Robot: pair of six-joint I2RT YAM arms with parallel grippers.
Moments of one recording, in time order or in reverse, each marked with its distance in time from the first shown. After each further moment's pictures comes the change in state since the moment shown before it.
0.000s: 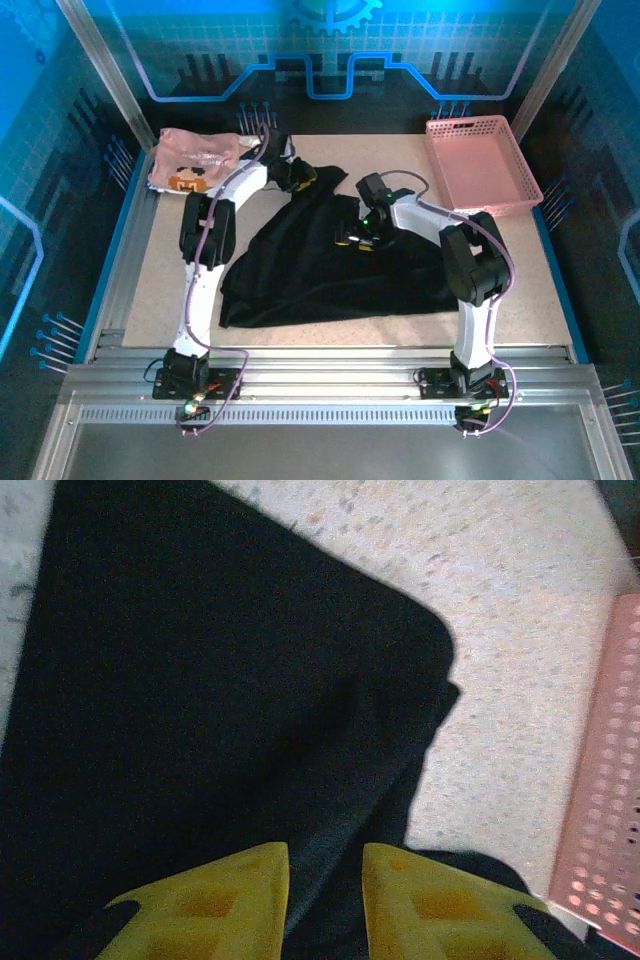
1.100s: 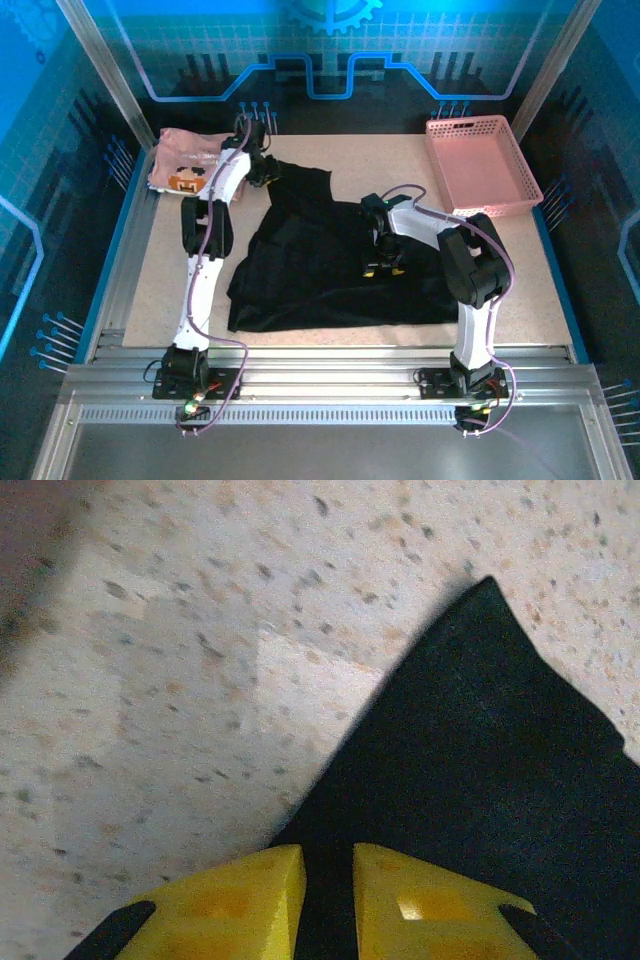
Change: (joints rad) left arm 0.139 0.253 0.480 -0.424 -0.291 0.214; right arm 0.022 -0.011 -0.059 -0.359 0.290 -0.101
